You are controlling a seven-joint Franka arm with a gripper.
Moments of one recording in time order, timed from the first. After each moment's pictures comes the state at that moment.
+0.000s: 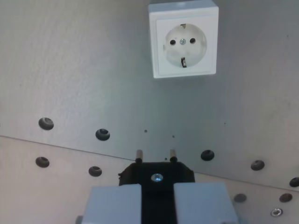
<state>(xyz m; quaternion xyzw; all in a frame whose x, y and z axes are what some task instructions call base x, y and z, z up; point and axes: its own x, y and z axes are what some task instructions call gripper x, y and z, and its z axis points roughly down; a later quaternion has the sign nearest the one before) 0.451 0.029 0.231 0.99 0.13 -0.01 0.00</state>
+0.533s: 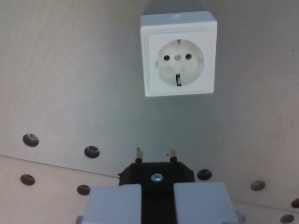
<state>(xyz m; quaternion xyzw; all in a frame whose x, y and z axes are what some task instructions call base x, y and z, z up) 0.458 0.022 0.200 0.99 0.14 -0.01 0.00</state>
